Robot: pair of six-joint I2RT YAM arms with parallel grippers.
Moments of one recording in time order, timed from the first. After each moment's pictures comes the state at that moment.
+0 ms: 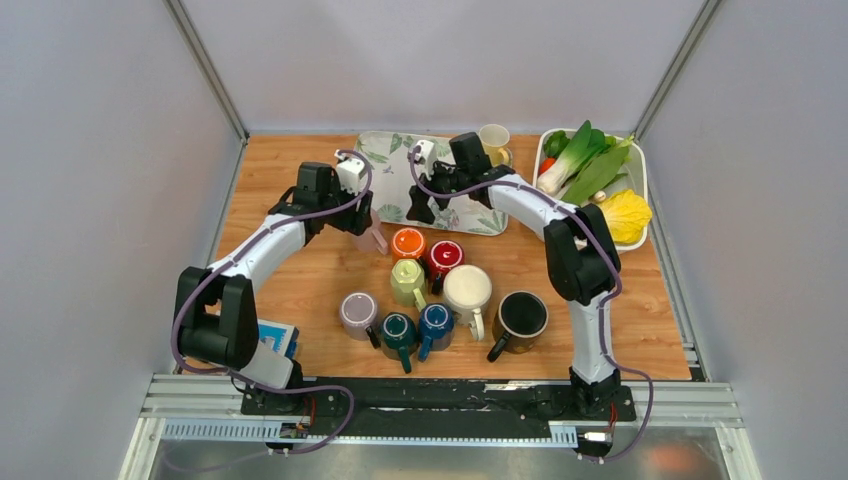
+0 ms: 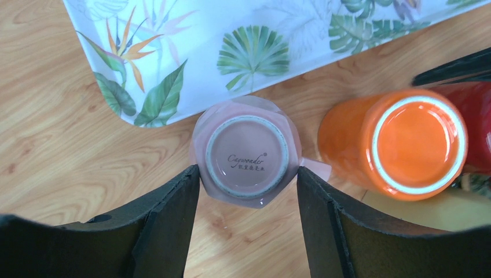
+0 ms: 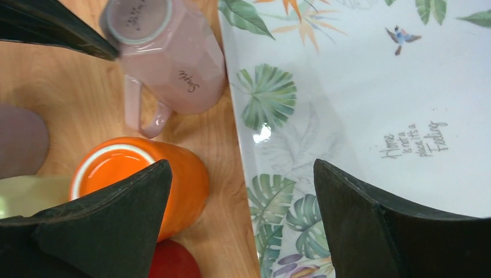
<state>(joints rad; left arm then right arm) -0.23 1.50 1.02 -0.25 0.27 0.16 0.51 2.08 1.66 -0.23 -0.69 -0.36</state>
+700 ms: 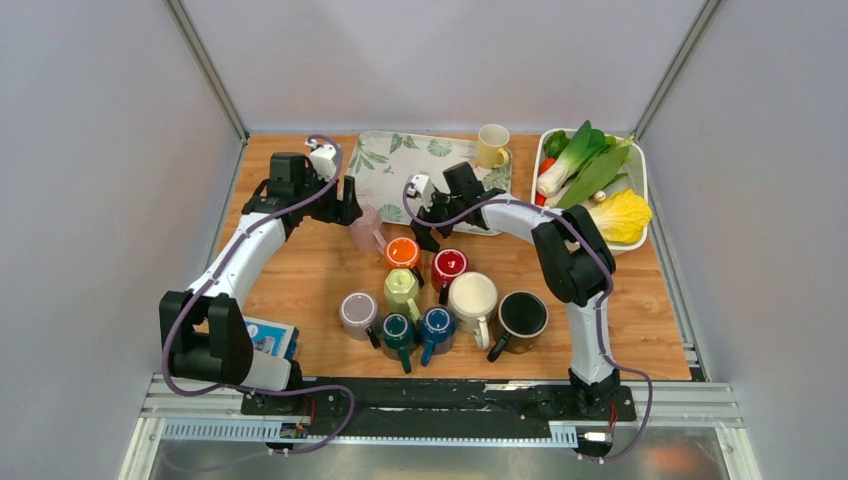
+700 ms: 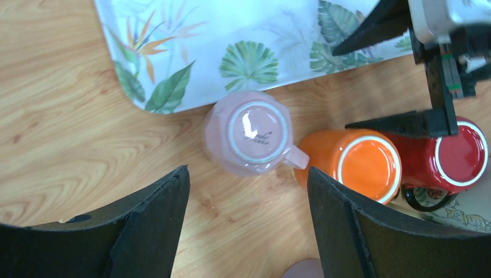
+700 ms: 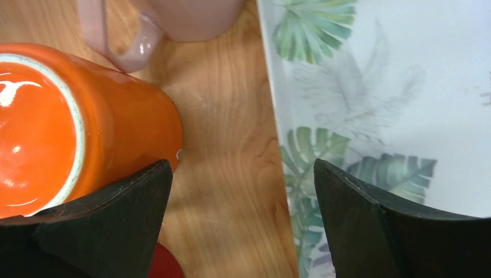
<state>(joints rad) -0.14 1.42 1.09 -0.38 0.37 0.05 0.55 2.11 1.48 -0.18 -0.57 -0.46</state>
